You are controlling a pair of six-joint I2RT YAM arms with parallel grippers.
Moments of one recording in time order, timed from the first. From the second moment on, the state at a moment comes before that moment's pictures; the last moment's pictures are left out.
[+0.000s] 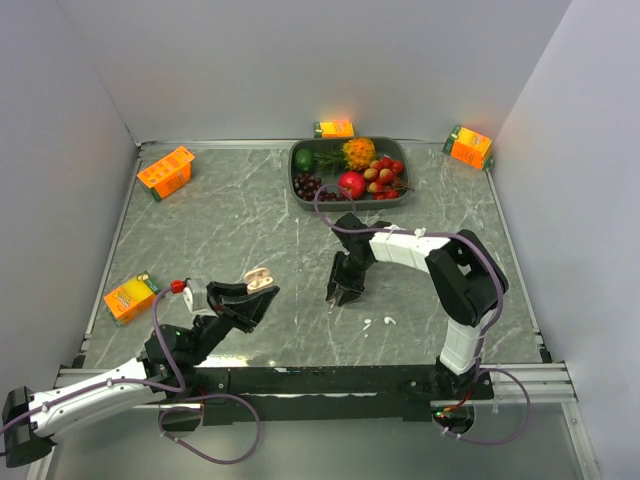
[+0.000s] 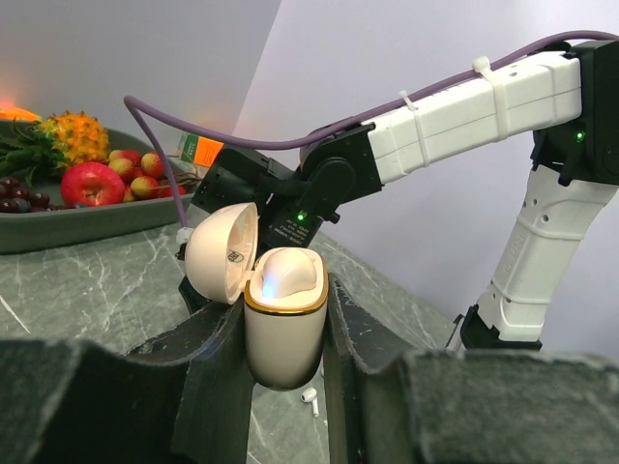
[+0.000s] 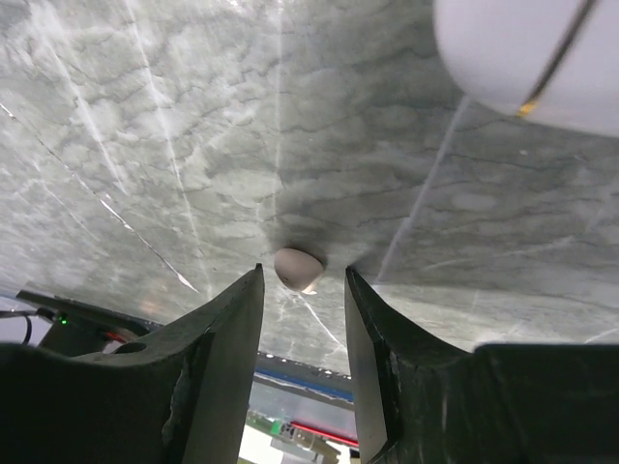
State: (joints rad) left arm -1.11 0.24 0.04 0.65 -0.29 -0.34; right arm 0.64 1.81 1.09 -0.64 -0.28 0.93
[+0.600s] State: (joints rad) left arm -1.11 0.24 0.04 0.65 -0.29 -0.34; right arm 0.63 1.85 1.11 -0.66 -0.31 0.93
